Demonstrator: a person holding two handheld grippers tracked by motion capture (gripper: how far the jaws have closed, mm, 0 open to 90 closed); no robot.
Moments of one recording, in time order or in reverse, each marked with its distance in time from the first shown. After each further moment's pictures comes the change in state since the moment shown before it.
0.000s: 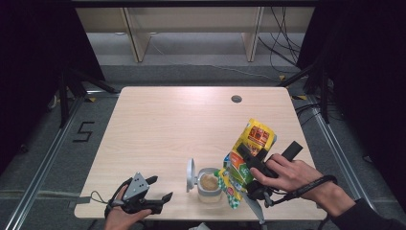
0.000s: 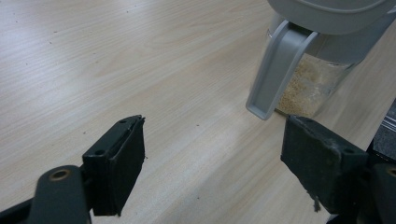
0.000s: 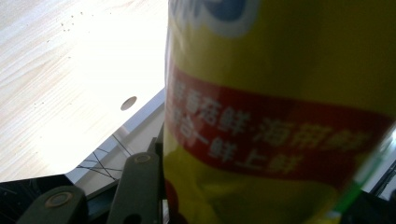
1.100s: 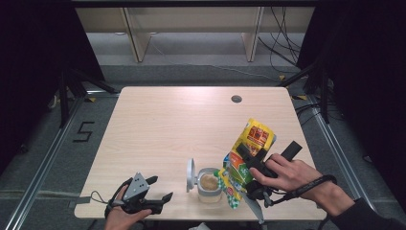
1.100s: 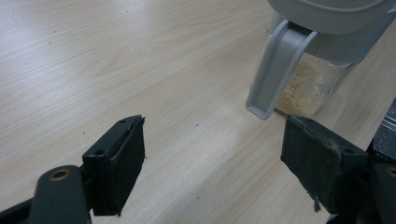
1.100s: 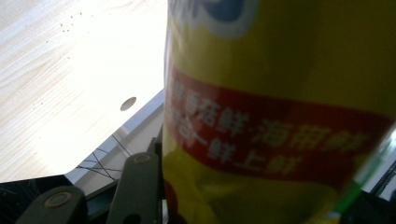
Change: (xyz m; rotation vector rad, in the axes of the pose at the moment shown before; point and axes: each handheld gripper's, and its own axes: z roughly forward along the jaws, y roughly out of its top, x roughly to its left) left arm 0.000 0.000 0.000 0.004 0.000 0.007; right arm 0.000 0.001 0.000 0.002 0.008 0.005
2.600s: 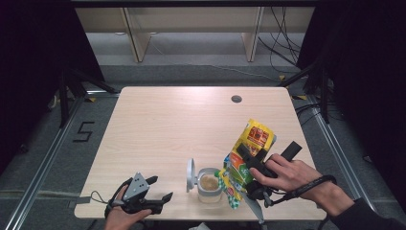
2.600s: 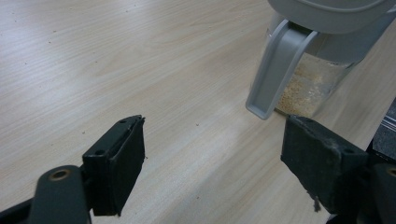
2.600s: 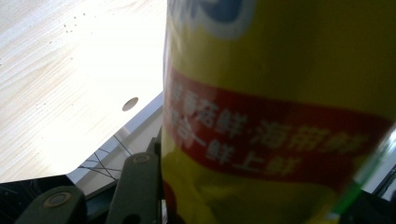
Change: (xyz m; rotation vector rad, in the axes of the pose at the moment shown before) left arm 0.000 0.000 0.000 0.000 -0.001 -0.002; right arm 0.002 0.001 0.001 -0.001 0.004 -0.009
